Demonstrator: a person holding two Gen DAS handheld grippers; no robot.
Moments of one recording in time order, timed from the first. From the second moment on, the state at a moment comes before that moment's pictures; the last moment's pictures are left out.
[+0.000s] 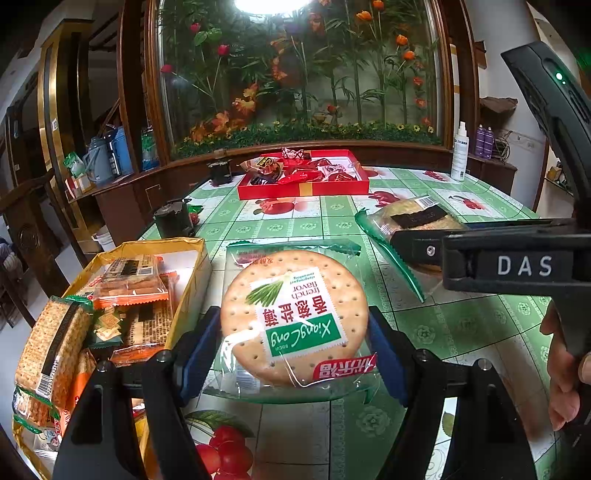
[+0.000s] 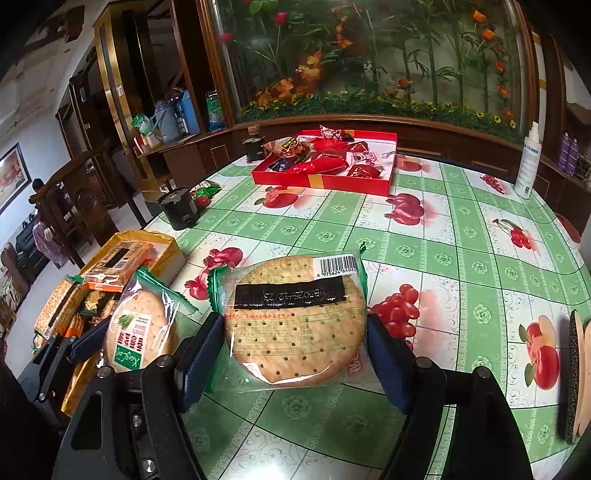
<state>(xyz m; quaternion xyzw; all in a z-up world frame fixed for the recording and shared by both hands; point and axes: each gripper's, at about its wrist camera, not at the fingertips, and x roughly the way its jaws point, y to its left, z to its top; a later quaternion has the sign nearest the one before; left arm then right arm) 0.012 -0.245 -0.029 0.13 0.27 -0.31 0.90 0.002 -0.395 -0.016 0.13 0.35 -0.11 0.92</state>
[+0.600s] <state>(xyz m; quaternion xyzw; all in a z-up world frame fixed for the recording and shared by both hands) 0.002 -0.233 -0.005 0.11 0.27 -0.33 0.90 -0.005 -0.417 -0.014 0.18 0.34 -0.11 0.92</state>
